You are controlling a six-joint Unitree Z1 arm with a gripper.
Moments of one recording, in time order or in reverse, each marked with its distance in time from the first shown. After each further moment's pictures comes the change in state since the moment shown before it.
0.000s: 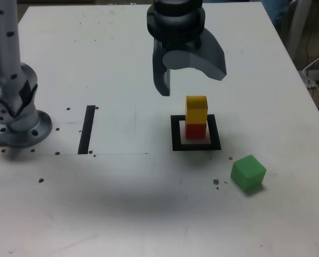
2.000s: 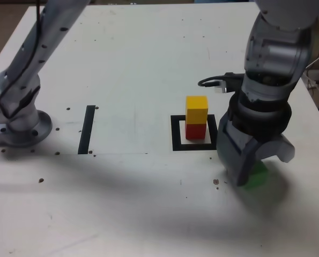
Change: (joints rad) arm -0.146 0.478 -0.405 -0.054 -0.178 -0.527
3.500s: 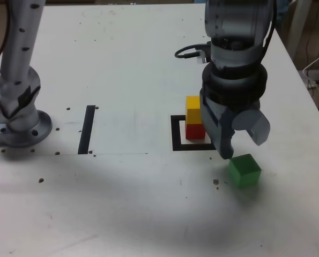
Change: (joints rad) arm -0.024 -0.218 0.206 -0.089 0.093 0.025
